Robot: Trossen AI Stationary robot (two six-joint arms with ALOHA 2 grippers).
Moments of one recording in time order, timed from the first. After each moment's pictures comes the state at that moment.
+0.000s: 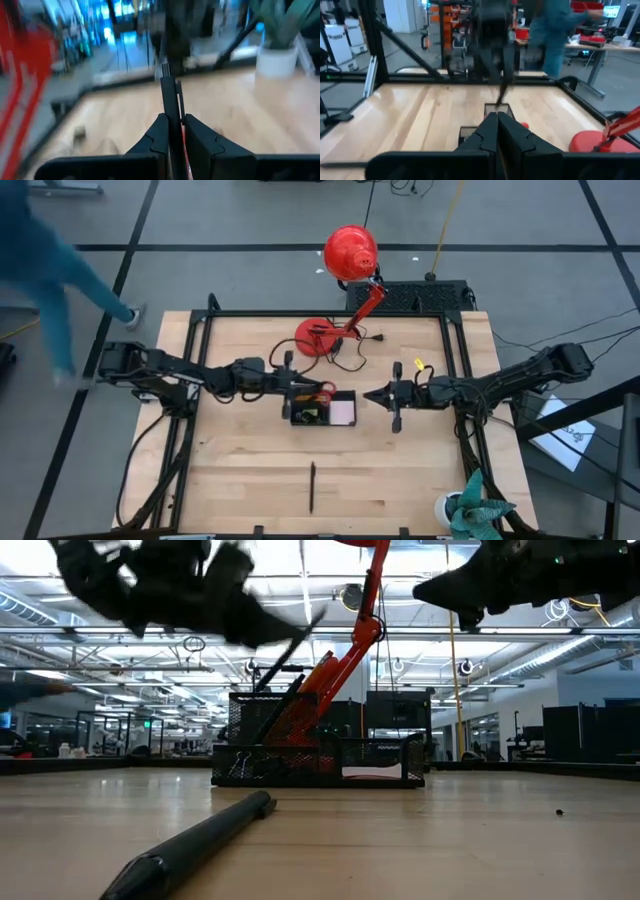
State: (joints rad) left arm 0.07 1.46 0.57 0.75 0.08 0.20; right arm 0.18 1.03 0.35 0.59 0.26 -0.01
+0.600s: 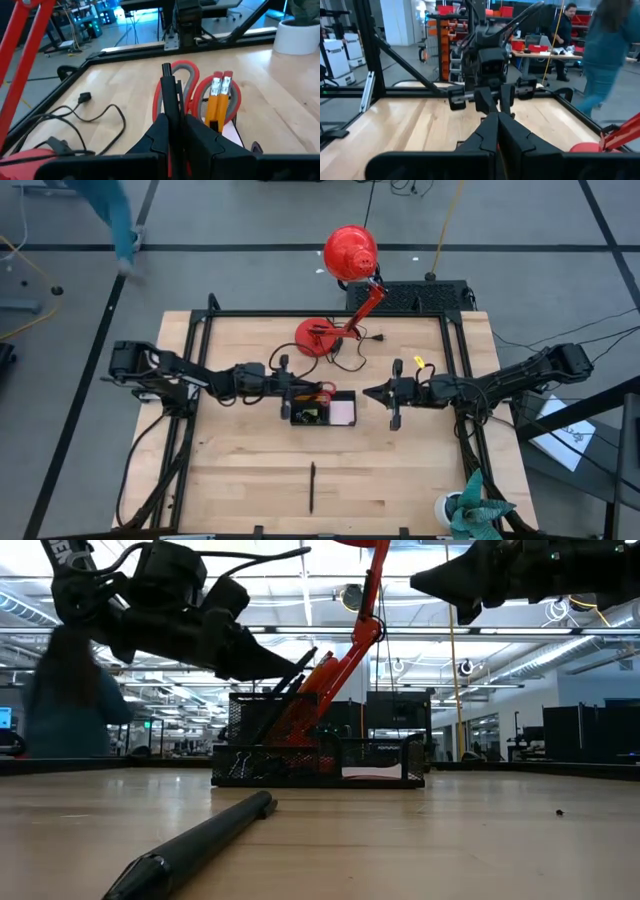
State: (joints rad) left arm 0.08 1.54 0.47 0.87 0.02 0.14; right arm 0.17 1.04 0.35 0.68 0.26 -0.02
